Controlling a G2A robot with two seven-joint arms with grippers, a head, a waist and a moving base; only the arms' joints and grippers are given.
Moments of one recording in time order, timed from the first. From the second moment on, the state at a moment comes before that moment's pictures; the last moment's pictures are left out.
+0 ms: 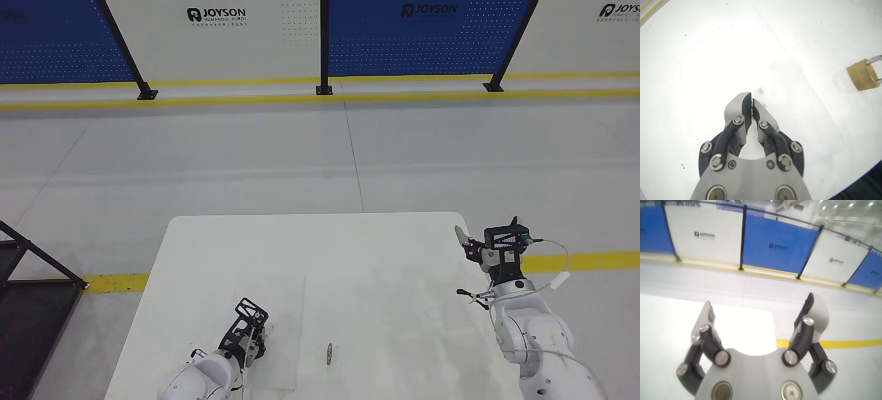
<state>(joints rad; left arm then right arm) 1.95 -1.15 -1.32 -1.85 1.45 -0.15 -0.48 -1.73 -1.15 1.60 -1.80 -1.33 0.00 0.00</state>
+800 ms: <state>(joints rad) 2.15 -1.12 -1.54 -2.00 1.15 -0.46 -0.07 -1.73 -1.15 1.60 -1.80 -1.33 0.00 0.00</state>
